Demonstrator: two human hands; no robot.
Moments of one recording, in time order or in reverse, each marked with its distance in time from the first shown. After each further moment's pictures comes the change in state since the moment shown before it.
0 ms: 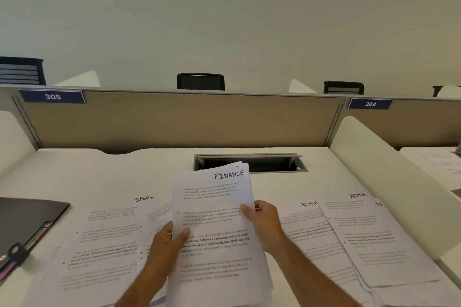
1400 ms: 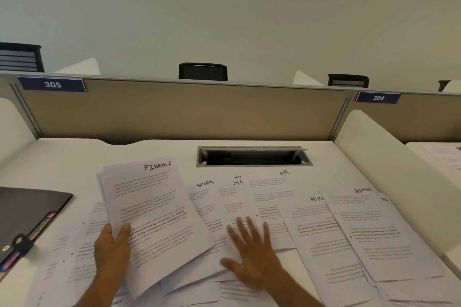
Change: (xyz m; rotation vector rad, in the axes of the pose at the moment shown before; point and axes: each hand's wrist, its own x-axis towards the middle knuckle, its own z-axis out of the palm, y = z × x) left_hand 0.022 -0.022 -0.095 0.089 0.560 -0.021; right_hand -0.035 0.086 0.017 -1.492 -0.204 -0.535
